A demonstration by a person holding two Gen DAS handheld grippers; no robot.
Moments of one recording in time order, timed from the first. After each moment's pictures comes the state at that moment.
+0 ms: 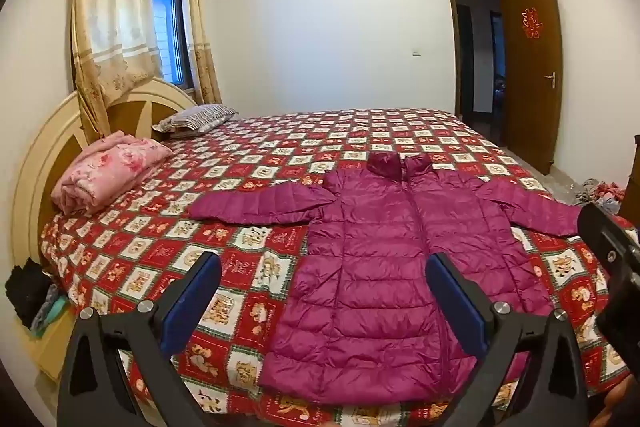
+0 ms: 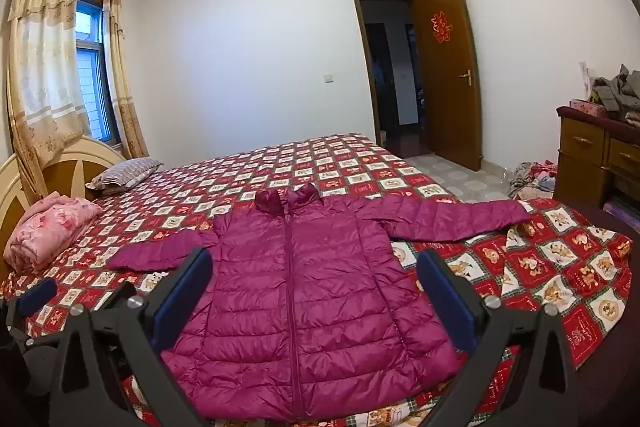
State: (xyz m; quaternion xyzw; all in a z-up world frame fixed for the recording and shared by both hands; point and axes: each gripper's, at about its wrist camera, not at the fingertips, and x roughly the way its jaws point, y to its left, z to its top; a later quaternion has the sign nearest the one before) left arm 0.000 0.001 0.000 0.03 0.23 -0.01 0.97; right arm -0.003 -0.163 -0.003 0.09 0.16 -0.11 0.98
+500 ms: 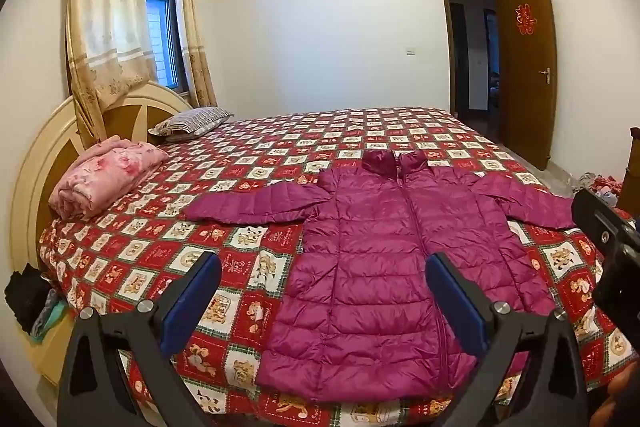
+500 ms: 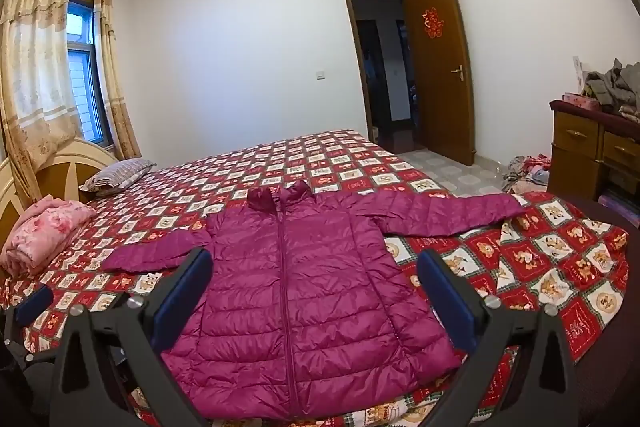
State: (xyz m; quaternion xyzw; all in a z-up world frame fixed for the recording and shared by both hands) left arm -0.004 -0.008 -0.004 0.05 0.23 -0.01 0.97; right arm -0.004 -0.164 -0.006 0.10 0.16 -0.12 0.97
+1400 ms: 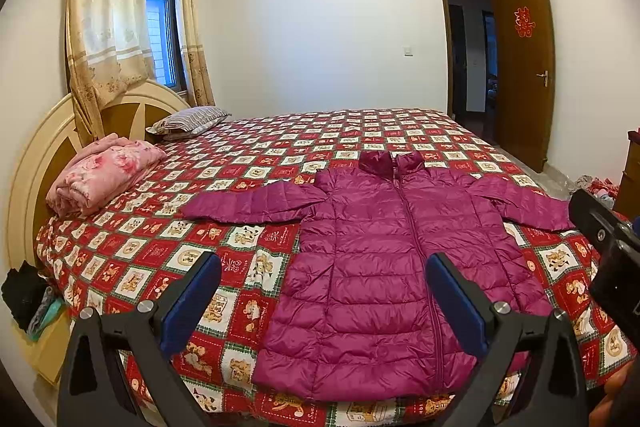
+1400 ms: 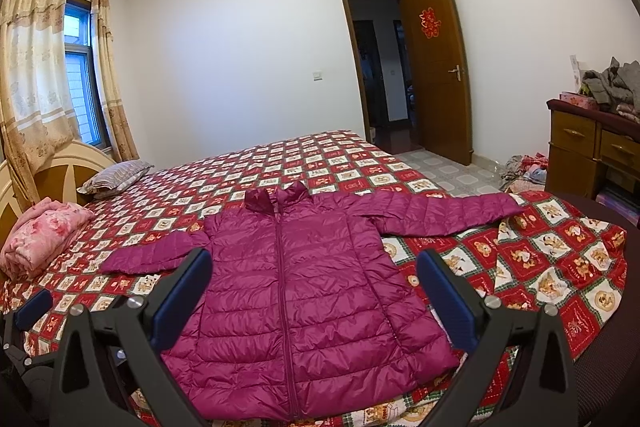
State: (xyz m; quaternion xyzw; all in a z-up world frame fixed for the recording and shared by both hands) left arm -0.006 -0.005 -0.004 0.05 0.22 -0.02 0.97; right arm -0.005 -0.166 -0.004 0.11 0.17 -0.13 0.97
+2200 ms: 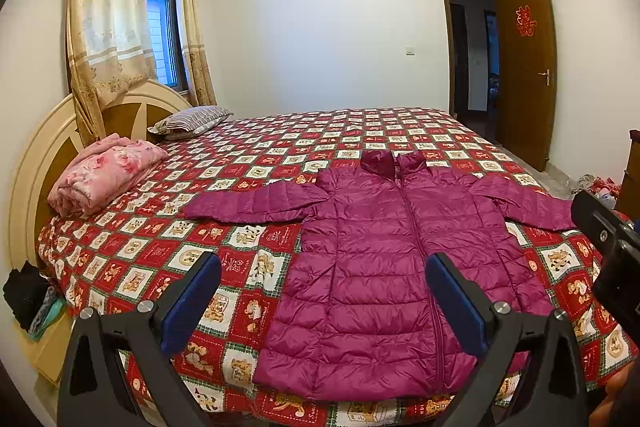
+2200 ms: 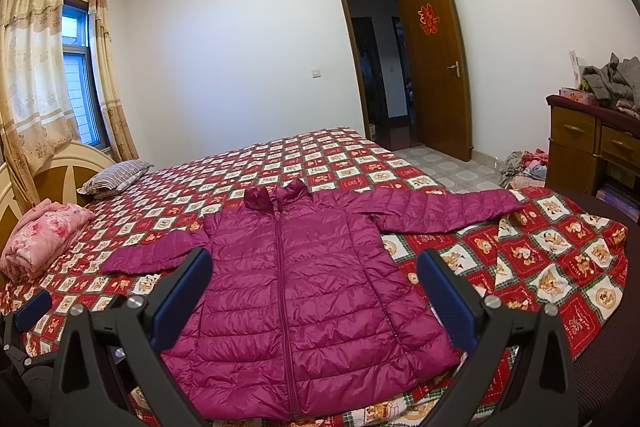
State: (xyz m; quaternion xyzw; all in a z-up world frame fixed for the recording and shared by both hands) left arm -0.008 -0.002 -0.003 0.05 0.22 -0.02 0.97; right arm -0.005 -0.167 -0.005 0.11 0.17 -0.13 0.97
